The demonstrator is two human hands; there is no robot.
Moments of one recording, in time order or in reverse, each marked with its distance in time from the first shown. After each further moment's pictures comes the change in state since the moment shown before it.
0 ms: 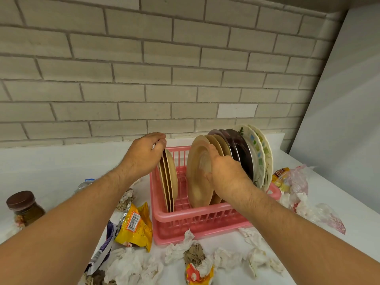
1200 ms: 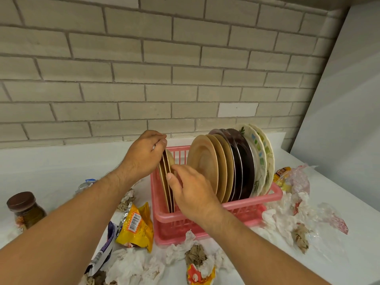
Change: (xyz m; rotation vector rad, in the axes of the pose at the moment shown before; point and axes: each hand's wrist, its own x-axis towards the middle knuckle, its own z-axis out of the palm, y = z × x) left_hand 0.000 -0.001 0.000 0.001 0.034 0.047; right_hand -0.032 -0.052 0.037 0.453 0.119 -0.328
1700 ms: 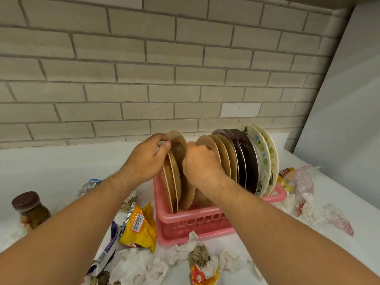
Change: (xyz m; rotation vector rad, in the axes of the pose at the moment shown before) left_hand -0.008 -0.003 0.000 0.007 -0.025 -0.004; right_hand 0.060 0.003 -0.019 -0.412 -0.018 0.176
